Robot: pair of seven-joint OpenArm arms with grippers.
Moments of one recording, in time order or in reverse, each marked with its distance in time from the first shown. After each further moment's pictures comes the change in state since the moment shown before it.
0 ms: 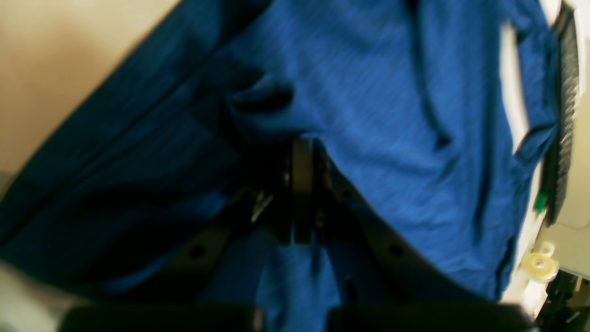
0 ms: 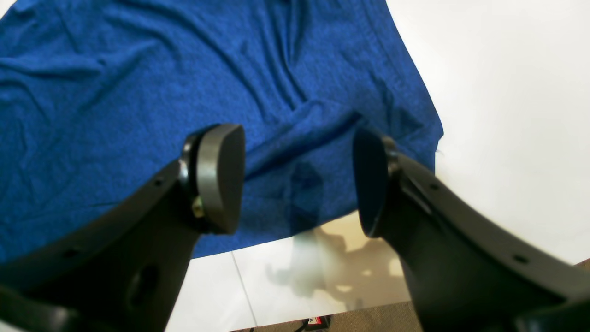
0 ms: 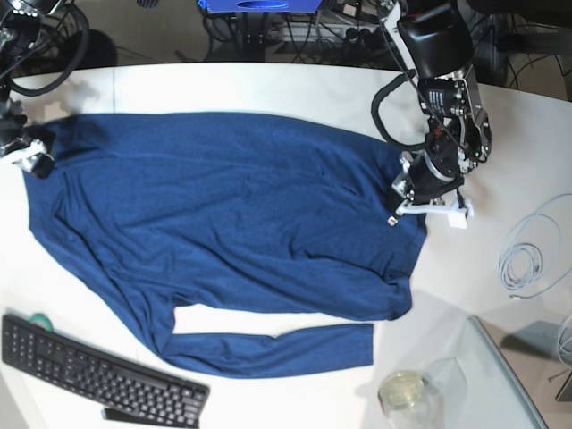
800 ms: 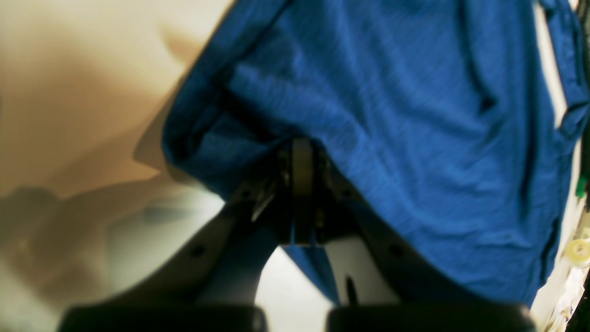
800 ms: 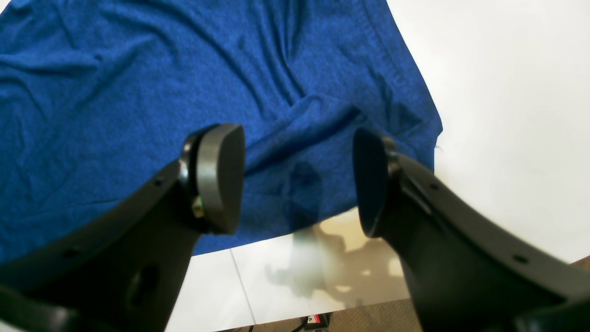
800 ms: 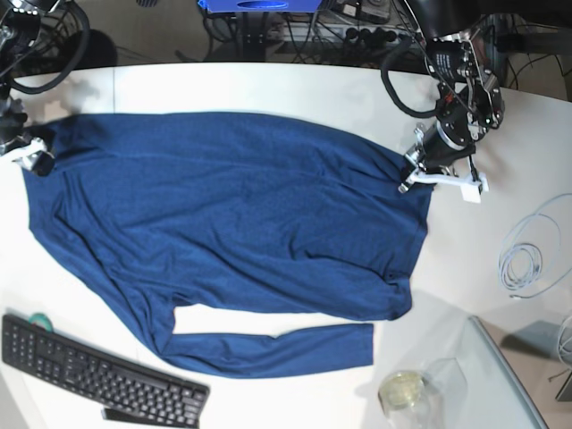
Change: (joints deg) left arm 9.2 -1.1 0.3 9.9 -0.1 -0.2 0.4; right arm -0.5 0.0 0.0 0.0 0.0 0.0 0.2
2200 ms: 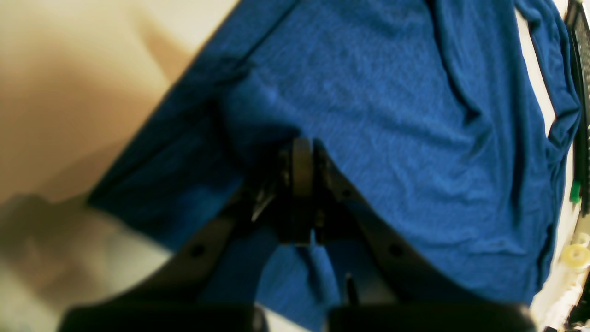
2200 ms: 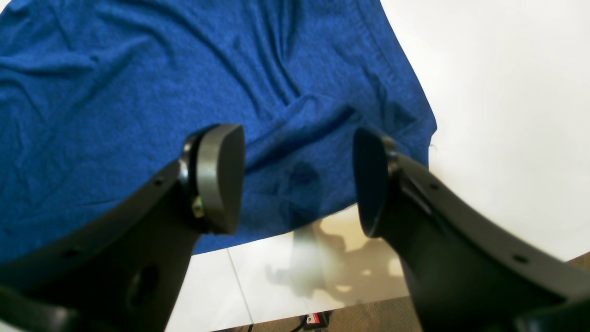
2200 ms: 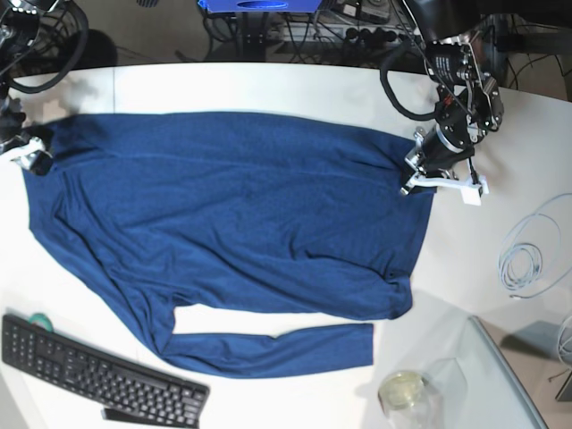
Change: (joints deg) left arm -1.2 0.0 0.1 -2.0 0.0 -0.2 -1.3; right arm -0.1 0.1 0.4 0.0 0.0 0.0 0.0
